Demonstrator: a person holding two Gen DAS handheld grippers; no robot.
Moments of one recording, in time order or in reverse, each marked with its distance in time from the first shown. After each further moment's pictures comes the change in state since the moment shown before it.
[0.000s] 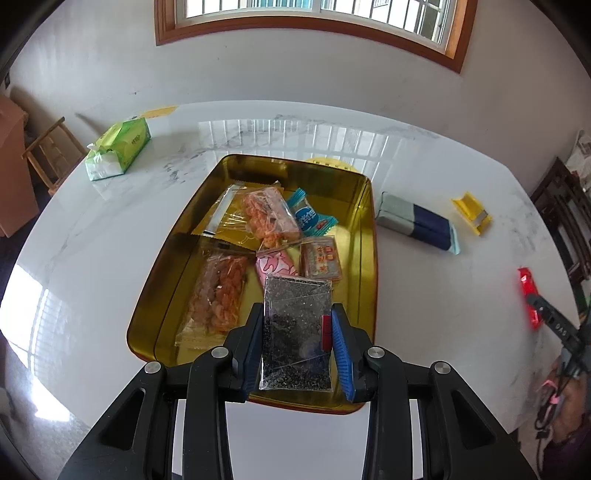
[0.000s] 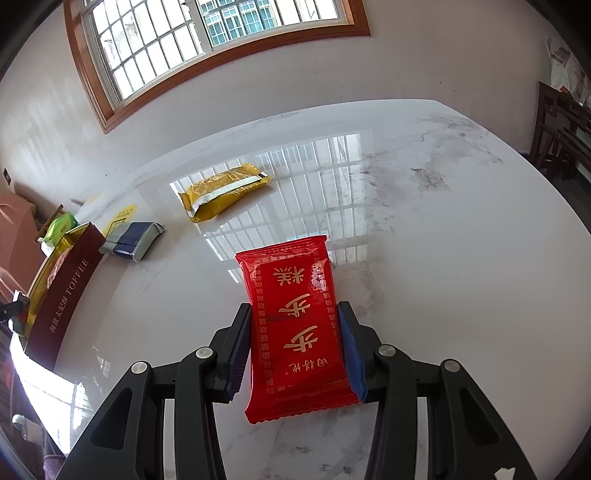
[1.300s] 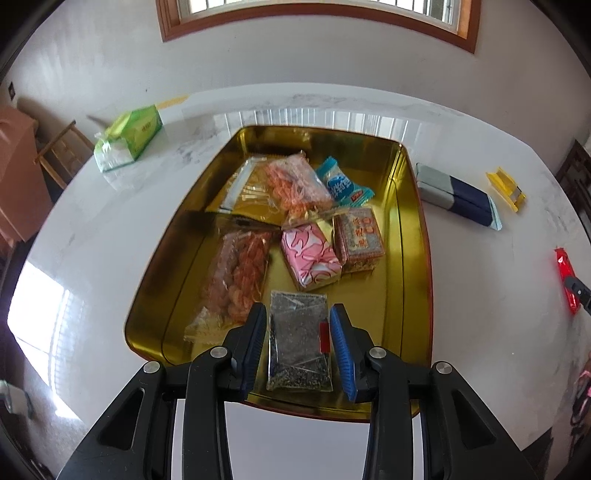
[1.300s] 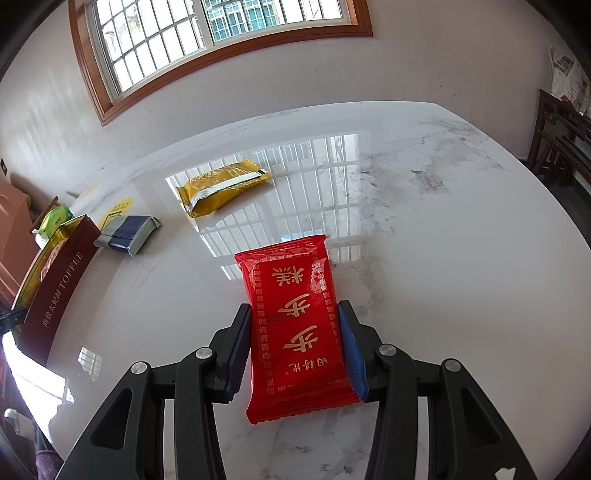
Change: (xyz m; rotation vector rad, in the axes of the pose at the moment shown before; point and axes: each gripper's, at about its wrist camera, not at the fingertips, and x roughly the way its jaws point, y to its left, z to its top) left arm 0.031 0.009 -0.014 0.035 0.025 0.101; right arm 0.002 0.005 0.001 -0.020 0.006 -0.024
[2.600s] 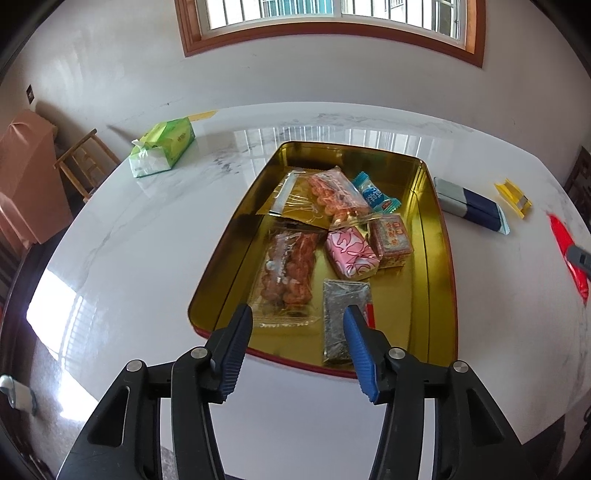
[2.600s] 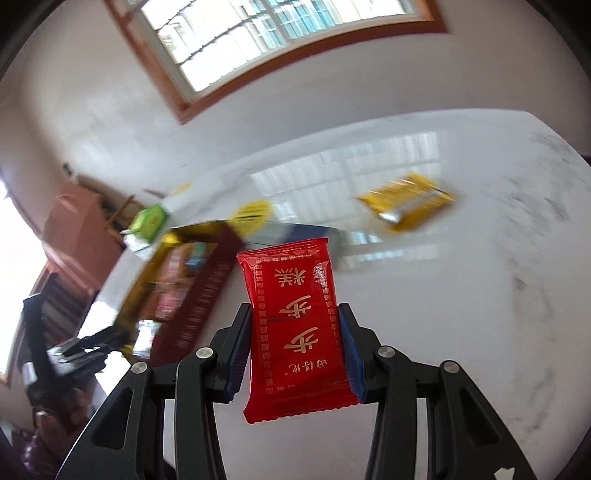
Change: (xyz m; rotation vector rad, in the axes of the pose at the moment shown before) left arm -0.029 0.030 -0.019 -0.019 -0.073 0.053; right arm -0.037 0.139 0.025 -0.053 0.034 0.363
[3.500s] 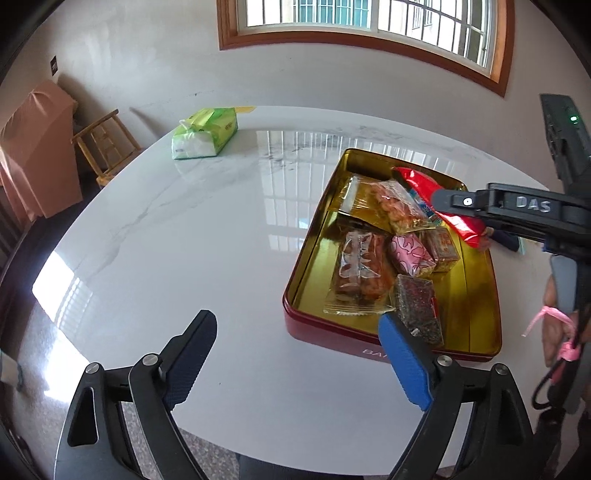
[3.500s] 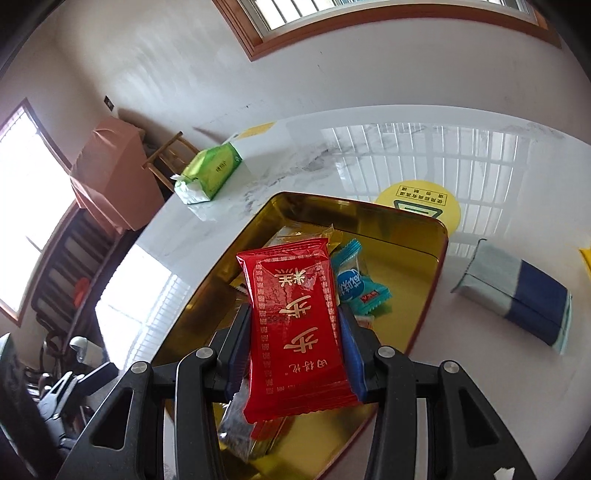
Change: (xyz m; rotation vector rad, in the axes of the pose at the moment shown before) left arm -0.013 0.067 -0.018 -0.118 -0.030 -0.003; right arm 0.143 0.144 0.032 -0.159 0.187 0.091
